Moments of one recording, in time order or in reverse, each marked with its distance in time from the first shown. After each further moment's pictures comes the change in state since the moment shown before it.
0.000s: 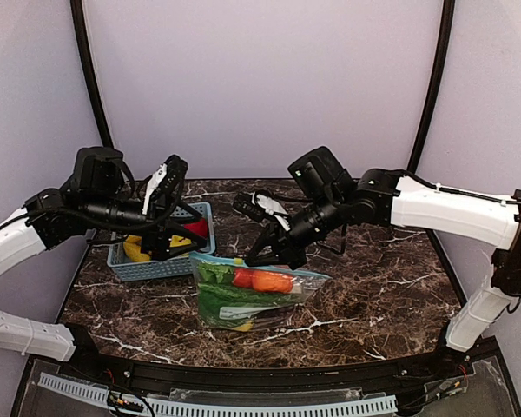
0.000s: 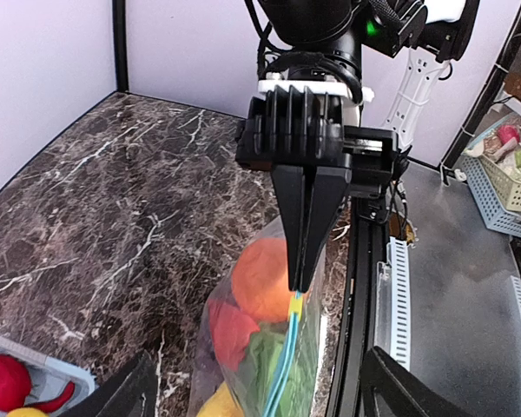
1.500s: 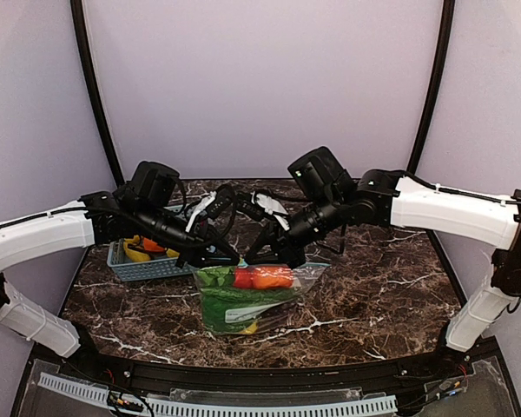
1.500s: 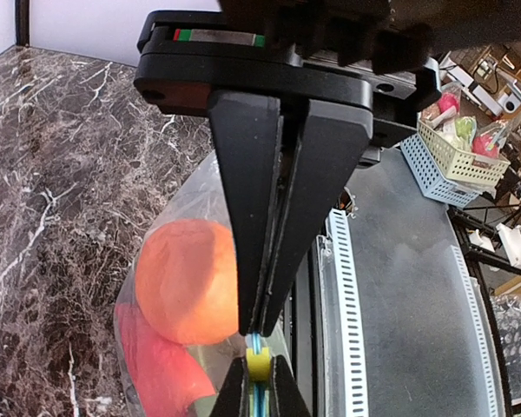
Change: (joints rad) left arm -0.061 0.318 0.010 0.132 0.250 -0.016; right arm -0.001 0.000 -0.006 0.019 0.031 0.002
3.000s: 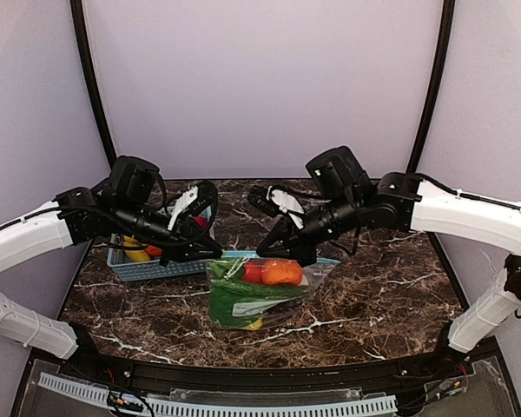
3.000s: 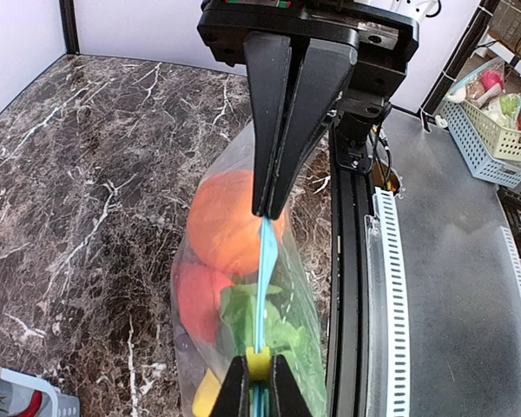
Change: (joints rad) left arm 0.025 -0.123 0.011 -0.147 -0.170 0.131; right arm -0.006 -0.106 -0.087 0.034 0.137 -0.007
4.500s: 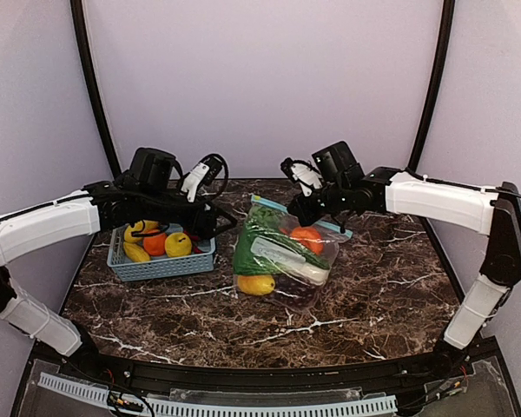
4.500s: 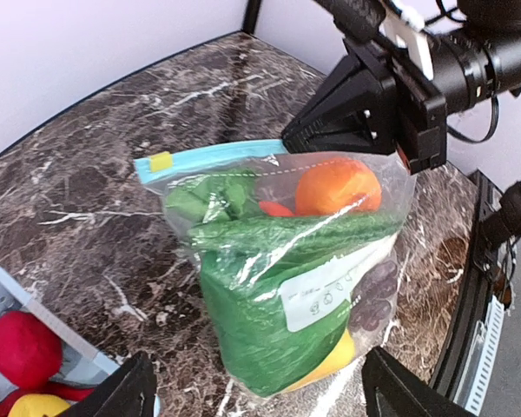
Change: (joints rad) left arm 0.068 0.190 0.057 0.216 -0.333 -0.283; right arm -0.238 0.167 0.017 0.135 0.382 0.190
